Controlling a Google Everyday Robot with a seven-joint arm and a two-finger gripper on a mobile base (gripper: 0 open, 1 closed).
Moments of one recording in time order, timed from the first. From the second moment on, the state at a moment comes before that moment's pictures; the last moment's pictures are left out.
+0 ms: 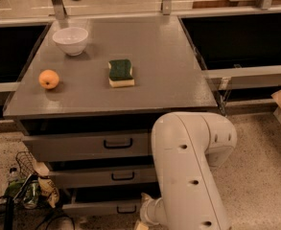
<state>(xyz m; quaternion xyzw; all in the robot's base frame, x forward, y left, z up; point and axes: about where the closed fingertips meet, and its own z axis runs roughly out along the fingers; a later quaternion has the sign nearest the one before) 0.433 0.014 0.232 -0.58 0.77 0.15 0.24</state>
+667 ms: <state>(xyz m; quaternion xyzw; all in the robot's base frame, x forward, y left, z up) 0.453 0.018 0.198 -0.57 0.77 0.16 0.22</state>
